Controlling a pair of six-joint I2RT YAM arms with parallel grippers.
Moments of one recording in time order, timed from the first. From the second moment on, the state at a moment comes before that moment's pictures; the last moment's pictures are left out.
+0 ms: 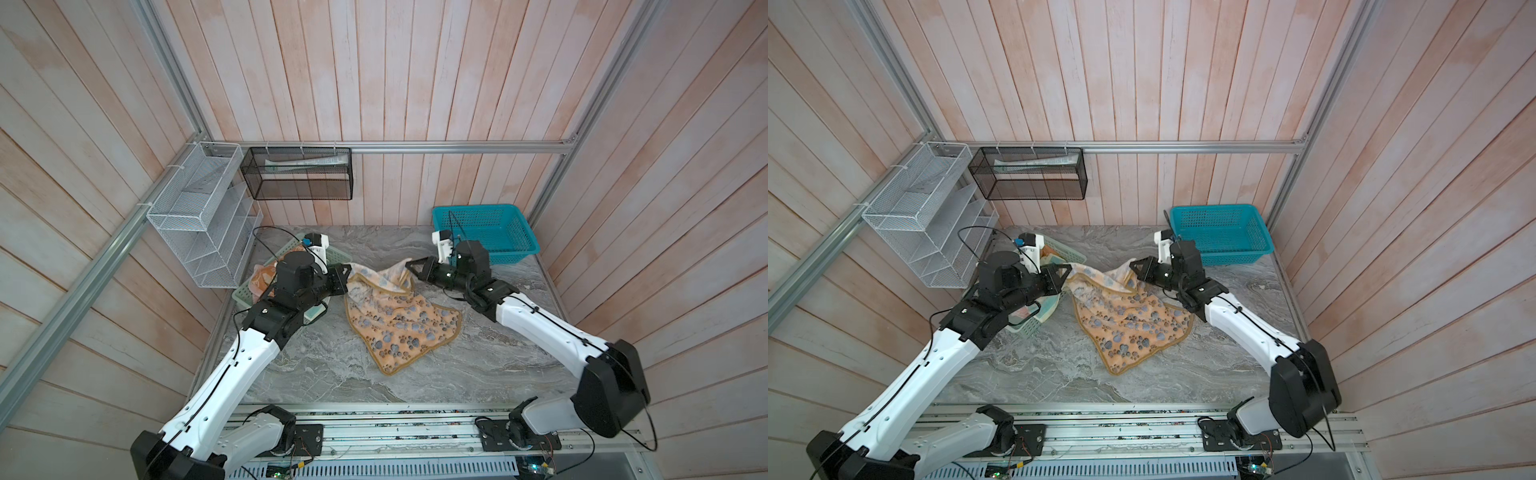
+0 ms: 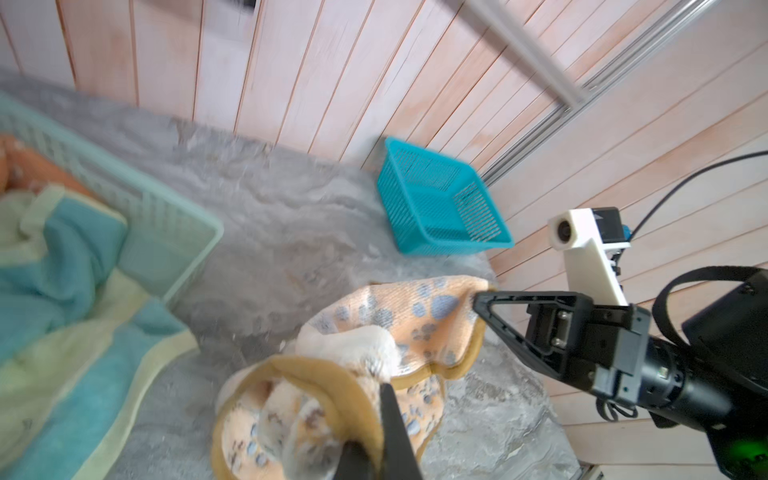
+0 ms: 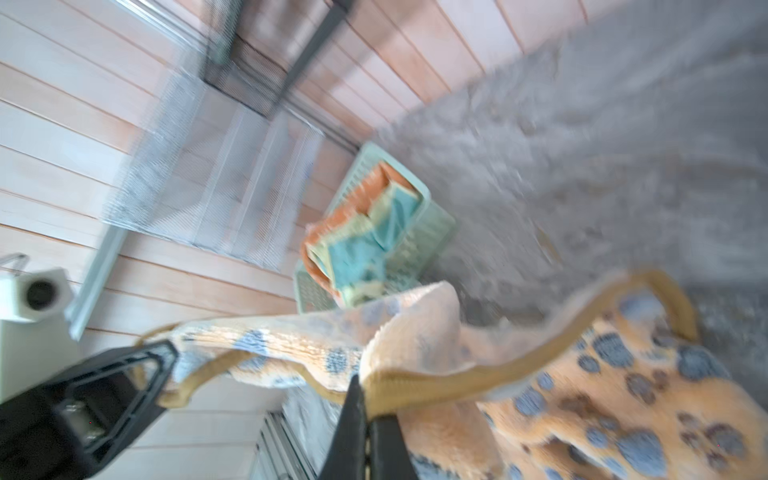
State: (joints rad) left arm -0.41 1.06 1.13 -0.38 0.18 -0.51; right arm 0.55 1.37 1.13 -0.02 -0.37 0.79
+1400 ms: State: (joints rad) left arm -0.20 1.90 1.62 -0.28 0.60 -0.63; right arm 0.15 1.74 1.32 -0.07 -0.49 0.66
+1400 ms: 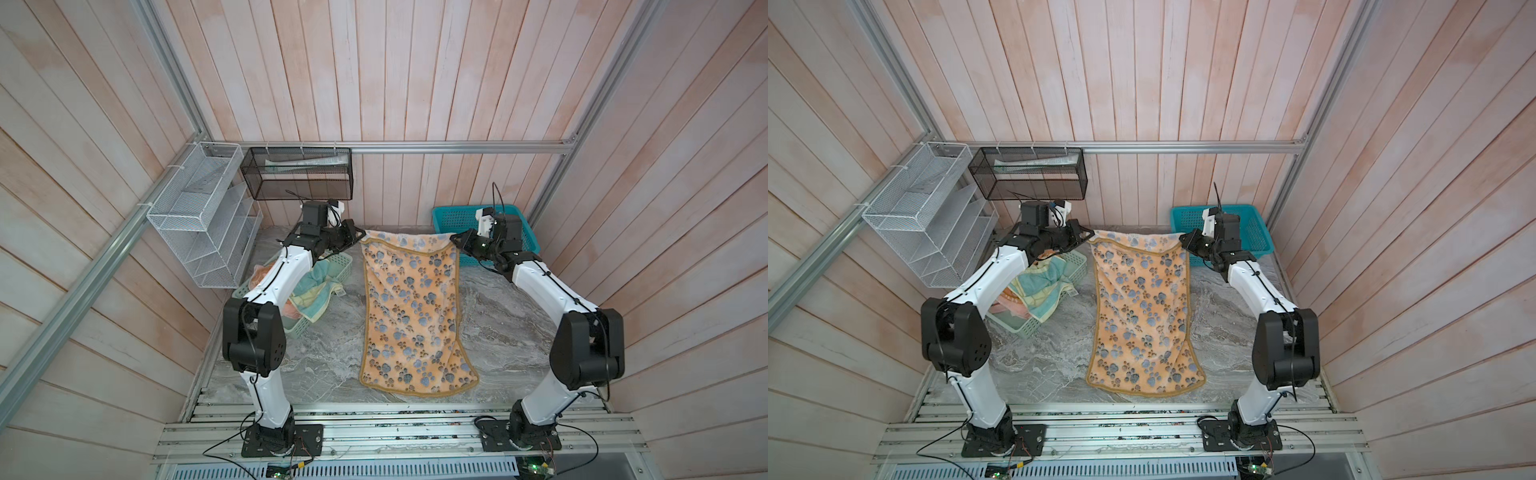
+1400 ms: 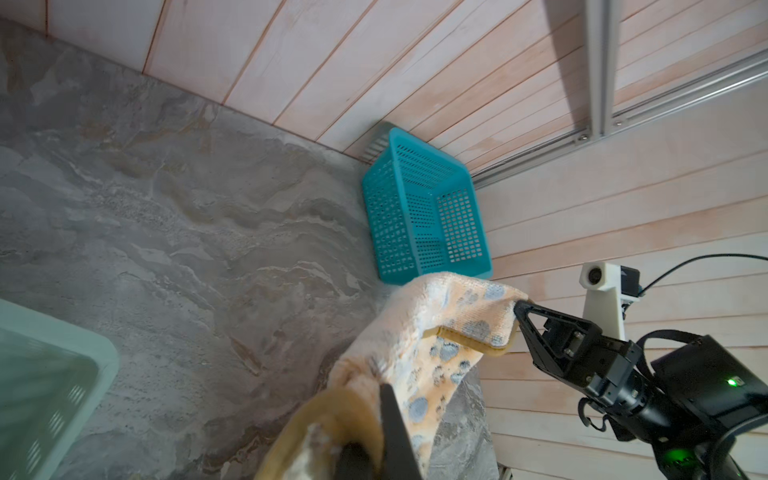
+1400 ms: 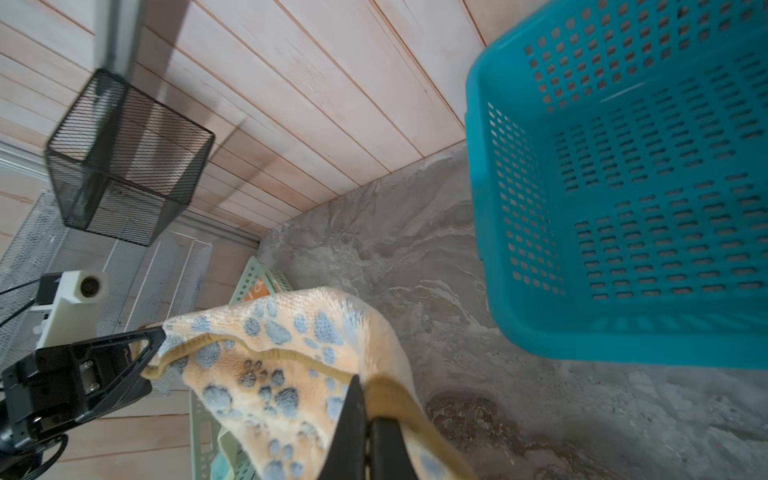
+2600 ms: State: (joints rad) left arm -0.30 1.54 0.84 -0.10 0.51 -0.63; right arm 0.05 1.58 0.91 -0.32 -0.61 0.44
